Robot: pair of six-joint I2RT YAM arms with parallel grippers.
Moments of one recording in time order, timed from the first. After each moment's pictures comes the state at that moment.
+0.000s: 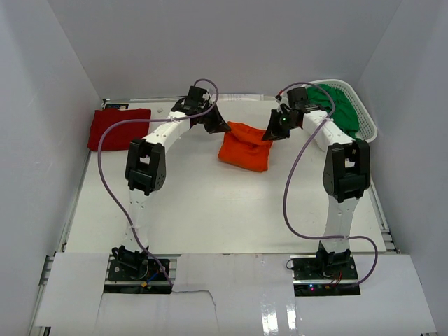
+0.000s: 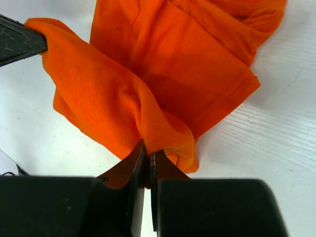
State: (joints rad) left arm -0.37 2.31 2.01 -0.48 0.47 -0.73; right arm 0.23 2.04 1.70 -0.64 -0.49 0.28
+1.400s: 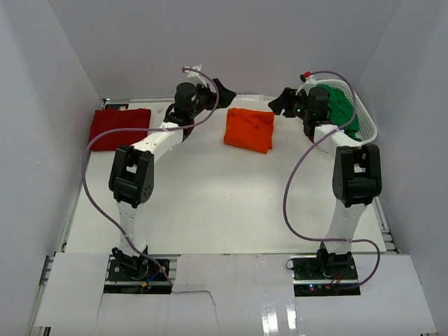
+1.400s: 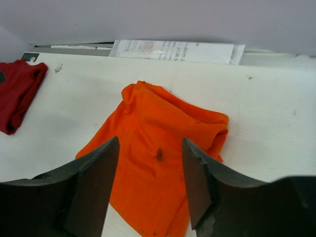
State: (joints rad) left arm -0.38 2.06 1.62 0.39 0.26 -0.51; right arm 0.12 1.94 1.38 0.35 -0.43 0.33
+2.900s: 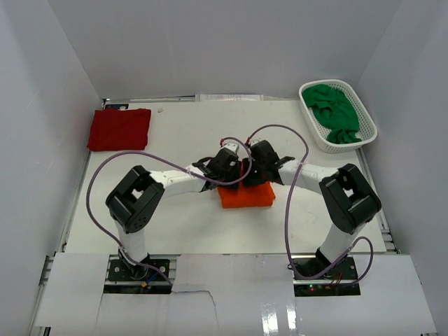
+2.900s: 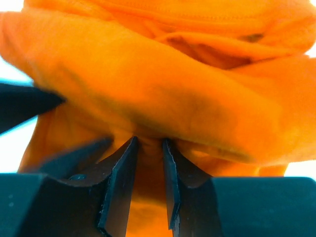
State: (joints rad) left arm -0.79 1.88 1.16 -0.12 -0.19 -0.45; right arm 0.60 1.77 1.03 -0.18 -0.09 0.32
